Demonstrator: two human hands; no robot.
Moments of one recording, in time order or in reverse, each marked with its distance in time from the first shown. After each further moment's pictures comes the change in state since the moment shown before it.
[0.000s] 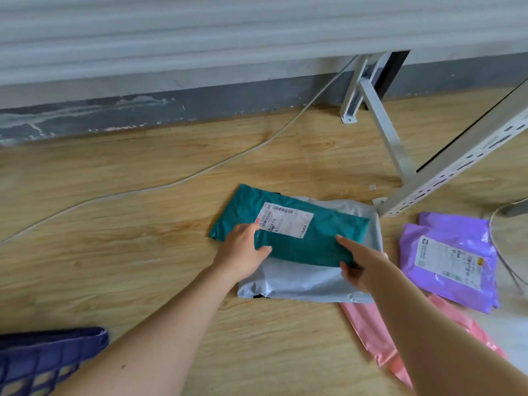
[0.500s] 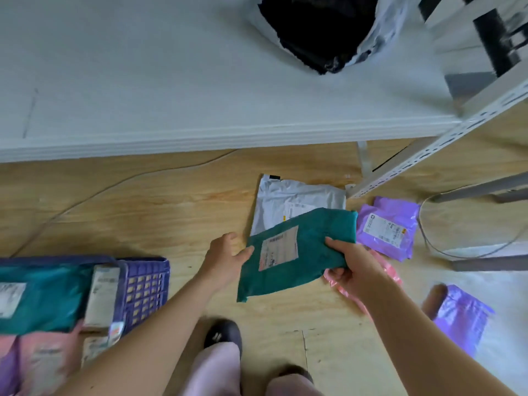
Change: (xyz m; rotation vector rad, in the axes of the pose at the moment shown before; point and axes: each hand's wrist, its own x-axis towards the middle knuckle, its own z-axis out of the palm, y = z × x) left_hand -0.207 0.057 -0.140 -0.350 -0.086 -0.319; right_hand -0.283 -0.012 -0.054 -0.005 -0.231 -0.002
